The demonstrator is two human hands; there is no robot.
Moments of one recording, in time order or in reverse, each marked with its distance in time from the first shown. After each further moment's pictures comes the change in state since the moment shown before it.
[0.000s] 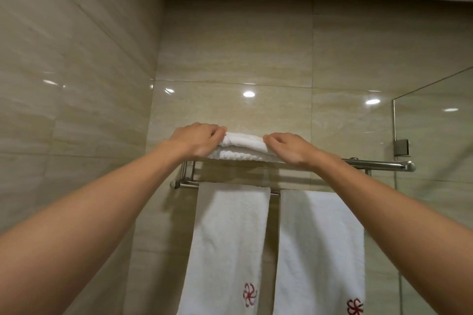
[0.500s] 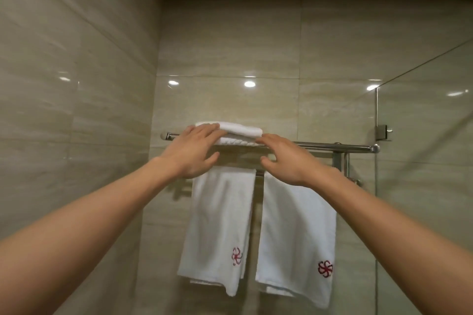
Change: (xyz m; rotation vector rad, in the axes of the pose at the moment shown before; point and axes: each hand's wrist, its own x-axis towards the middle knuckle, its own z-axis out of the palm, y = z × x) left_hand -0.082 0.057 -0.004 0.249 0.000 0.172; right_hand -0.105 0.004 -0.020 -0.199 0.048 -0.219
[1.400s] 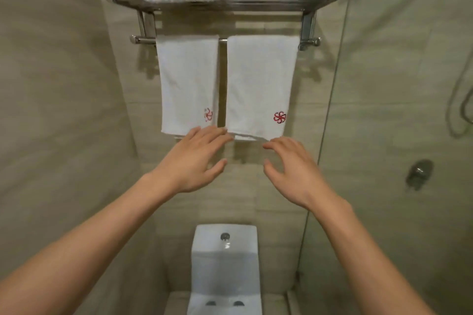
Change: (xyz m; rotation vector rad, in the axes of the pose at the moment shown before) left_hand -0.224 0.204 0.066 -0.297 -0.293 0.141; right_hand -0.321 -0.024 0.081 0.220 -0.110 0.326
